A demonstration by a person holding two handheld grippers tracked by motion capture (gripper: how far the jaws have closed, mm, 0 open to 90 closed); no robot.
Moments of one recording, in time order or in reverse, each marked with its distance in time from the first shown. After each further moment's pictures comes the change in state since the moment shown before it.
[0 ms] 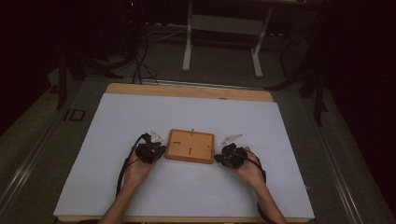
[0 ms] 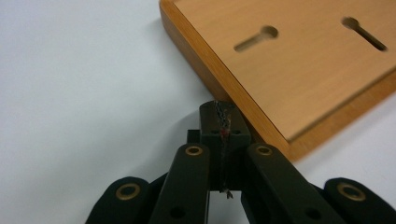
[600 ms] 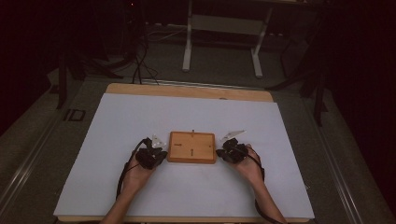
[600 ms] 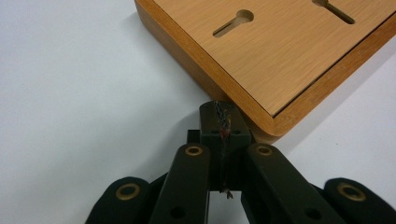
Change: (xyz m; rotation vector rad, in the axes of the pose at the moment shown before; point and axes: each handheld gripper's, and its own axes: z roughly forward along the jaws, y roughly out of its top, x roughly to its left) left arm -0.011 -0.004 -0.006 0.014 -0.022 0.031; right arm -0.012 0.004 0.004 -0.013 -0.053 0.077
